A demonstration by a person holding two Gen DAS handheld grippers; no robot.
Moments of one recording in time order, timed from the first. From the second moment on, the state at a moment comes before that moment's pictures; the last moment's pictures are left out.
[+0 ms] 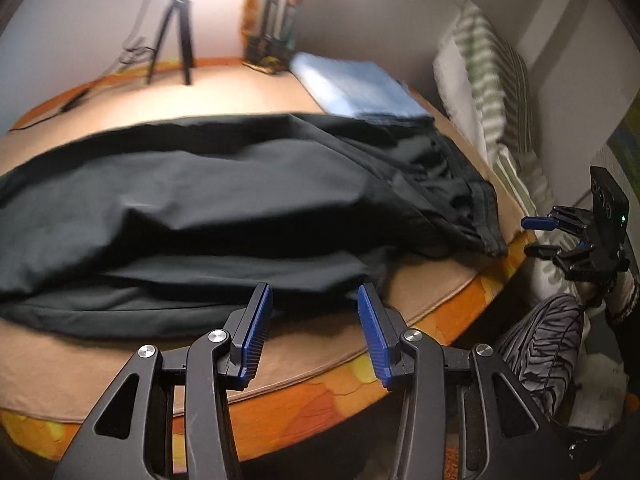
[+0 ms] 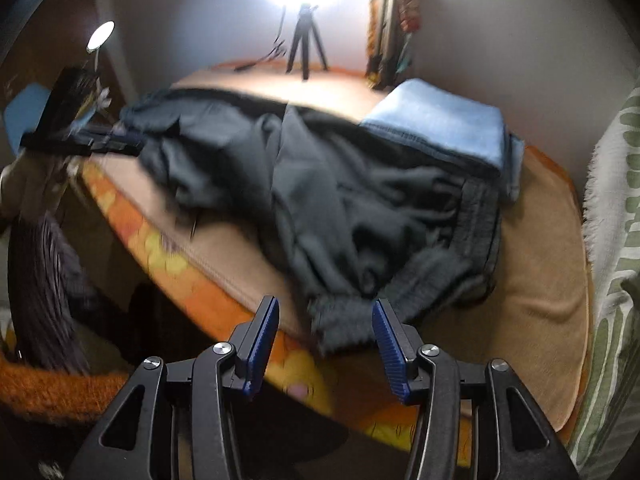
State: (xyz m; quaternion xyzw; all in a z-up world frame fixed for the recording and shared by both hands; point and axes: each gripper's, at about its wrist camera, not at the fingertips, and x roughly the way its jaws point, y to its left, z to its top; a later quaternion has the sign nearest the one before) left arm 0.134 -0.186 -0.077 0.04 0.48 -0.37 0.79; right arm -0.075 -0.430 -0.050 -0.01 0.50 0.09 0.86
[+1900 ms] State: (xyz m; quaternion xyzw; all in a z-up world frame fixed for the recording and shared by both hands) left arm 0.138 -0.210 -0.101 0.03 0.48 -0.38 0.79; right arm 0.104 -0.572 -0.095 -0.05 0.52 -0.09 0.85
